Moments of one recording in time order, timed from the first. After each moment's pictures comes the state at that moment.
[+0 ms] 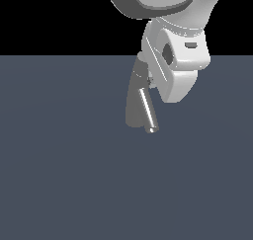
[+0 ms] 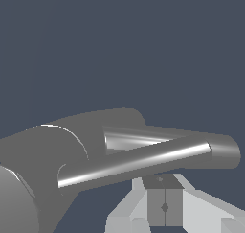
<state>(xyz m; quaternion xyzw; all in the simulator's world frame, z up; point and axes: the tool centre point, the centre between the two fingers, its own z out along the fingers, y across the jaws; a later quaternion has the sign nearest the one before) -0.051 -0.069 0.223 -0.75 0.59 -0.18 0.23</state>
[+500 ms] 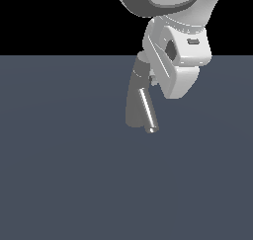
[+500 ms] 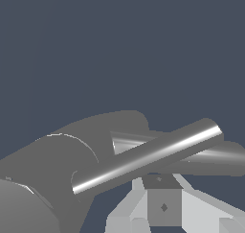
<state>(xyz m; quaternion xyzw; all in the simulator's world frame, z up) -0.041 -0.075 0.227 -0.76 0.58 -0.18 0.23</state>
